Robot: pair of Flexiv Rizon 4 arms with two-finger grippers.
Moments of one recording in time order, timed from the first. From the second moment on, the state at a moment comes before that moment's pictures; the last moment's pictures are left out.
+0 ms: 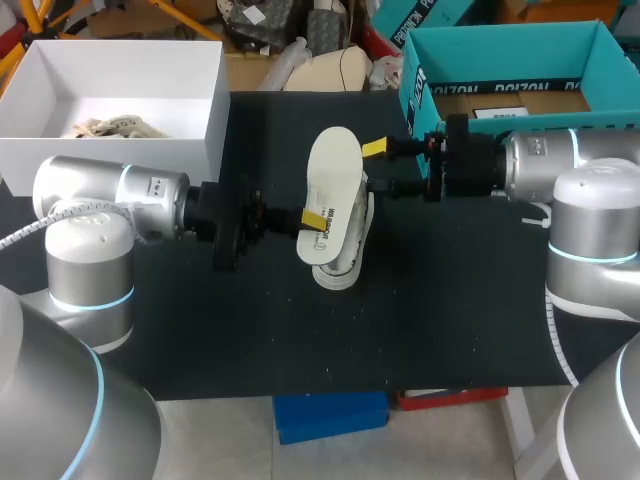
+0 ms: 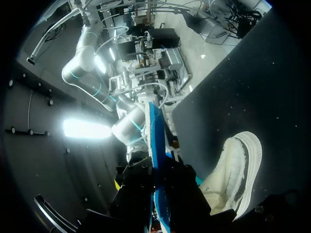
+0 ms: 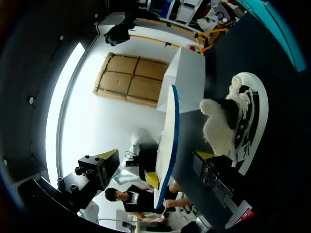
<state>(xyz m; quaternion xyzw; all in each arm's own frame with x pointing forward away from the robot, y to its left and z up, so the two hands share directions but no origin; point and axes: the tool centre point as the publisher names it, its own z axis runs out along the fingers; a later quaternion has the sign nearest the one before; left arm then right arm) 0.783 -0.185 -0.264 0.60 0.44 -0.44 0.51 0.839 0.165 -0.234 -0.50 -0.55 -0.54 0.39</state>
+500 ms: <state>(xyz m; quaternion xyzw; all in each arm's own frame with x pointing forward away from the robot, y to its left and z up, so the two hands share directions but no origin) 0.783 -0.185 -0.264 0.60 0.44 -0.44 0.51 0.826 0.203 -0.247 -0.49 -0.57 -0.52 0.41</state>
